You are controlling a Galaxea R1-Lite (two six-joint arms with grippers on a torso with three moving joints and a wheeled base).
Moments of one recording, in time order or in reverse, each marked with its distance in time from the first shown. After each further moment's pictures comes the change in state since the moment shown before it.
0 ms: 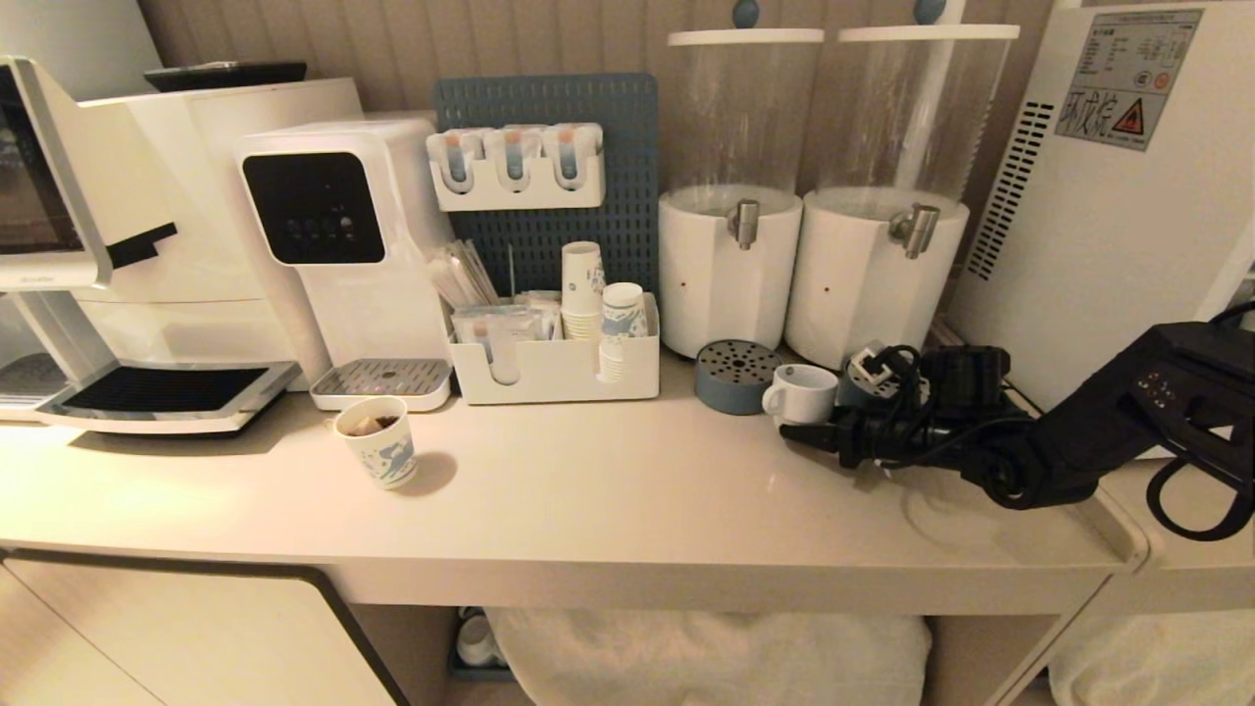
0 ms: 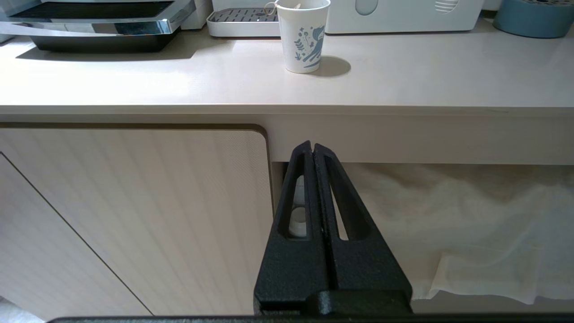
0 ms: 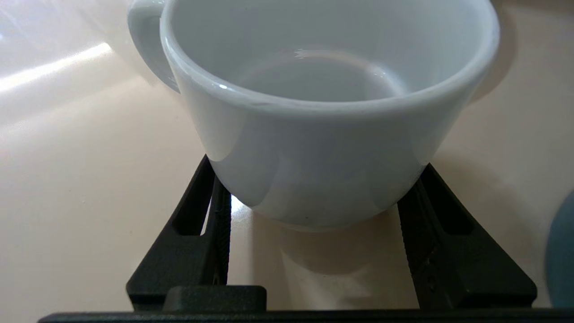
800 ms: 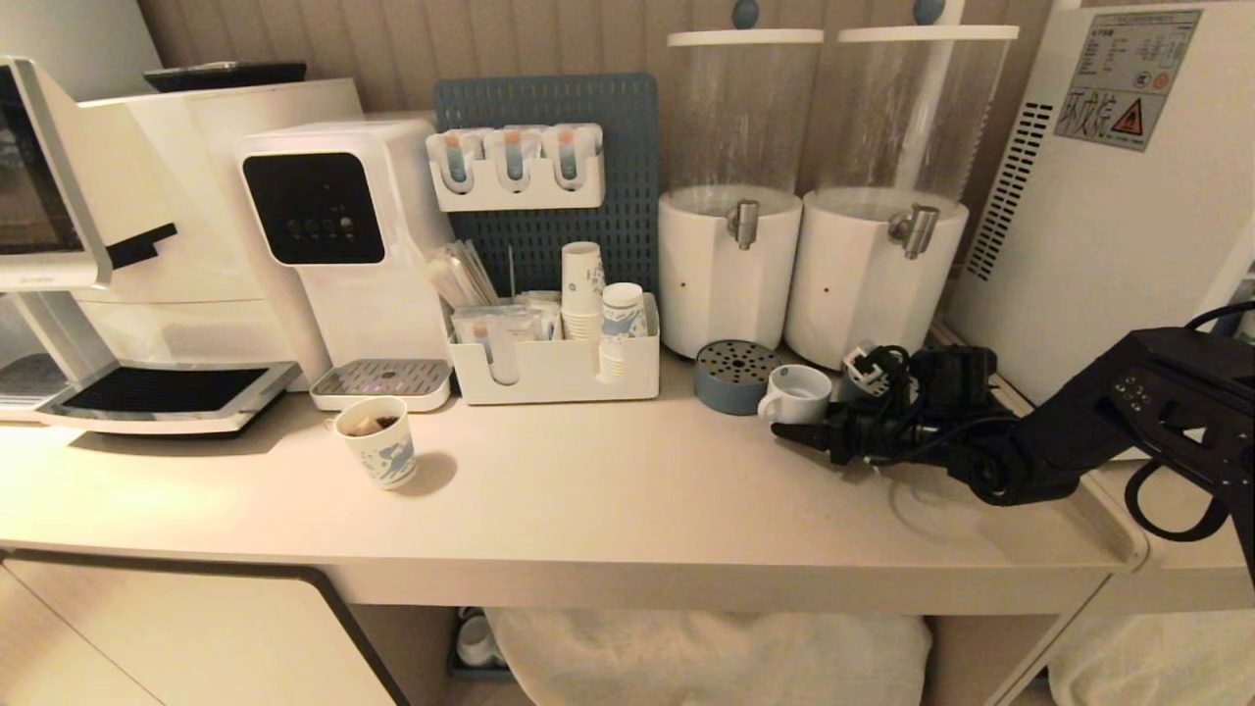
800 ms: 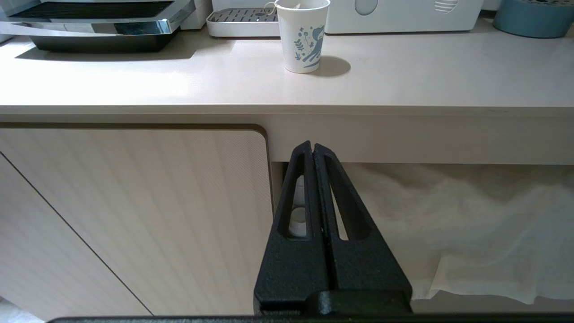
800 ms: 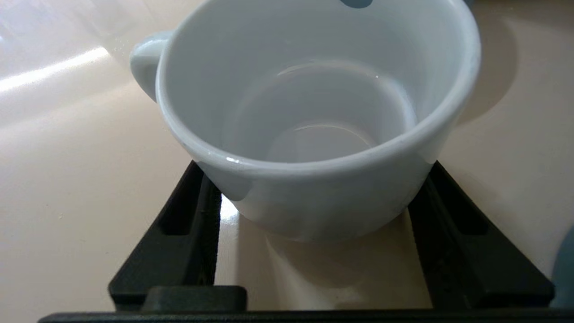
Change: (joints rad) left arm 0.000 0.000 0.000 0.000 0.000 0.000; right arm 0.002 0.048 -0.060 0.001 0.001 0.003
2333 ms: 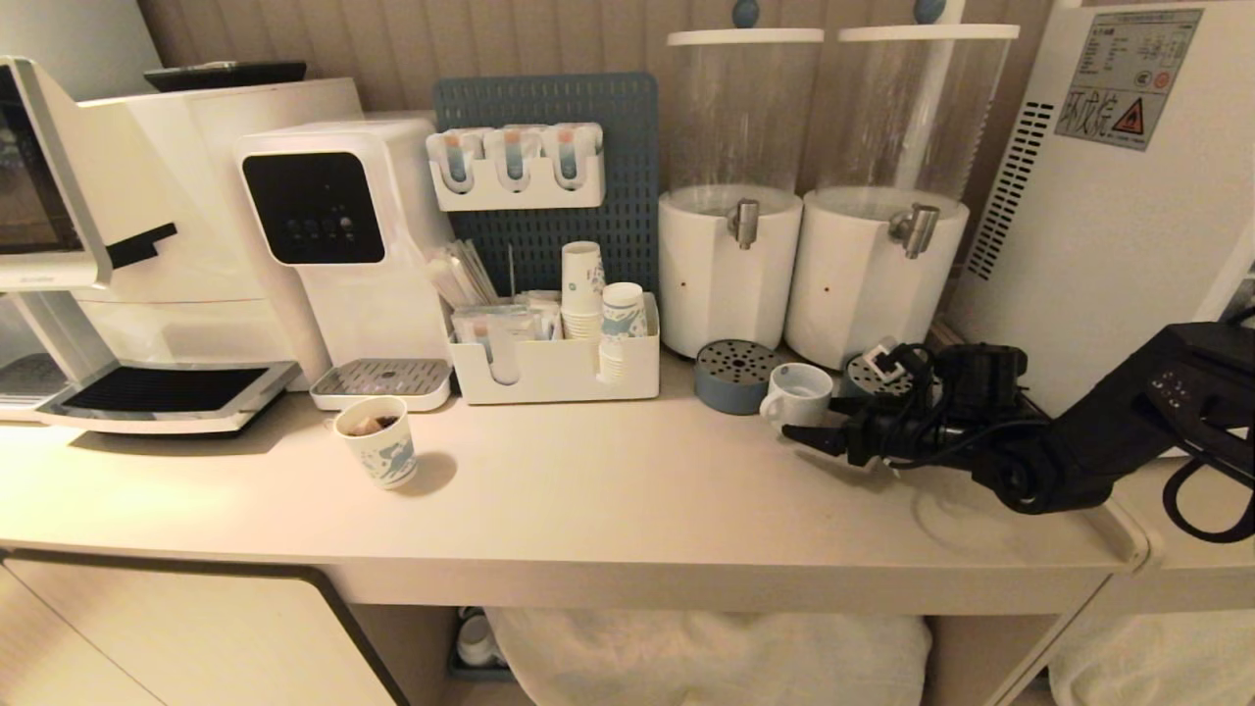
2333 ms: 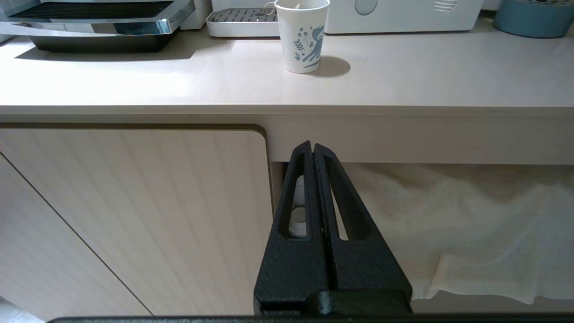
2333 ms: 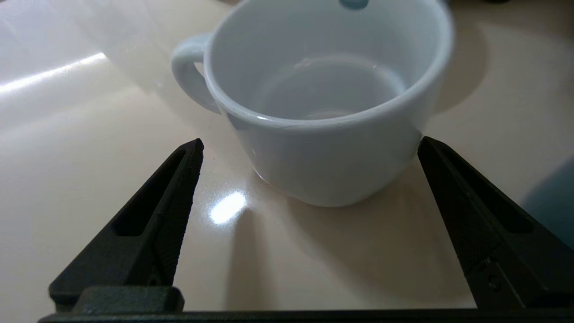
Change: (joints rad) left arm 0.000 0.000 0.000 0.000 -0.001 0.000; right arm -0.015 -0.060 0.095 -0.060 0.006 -0.001
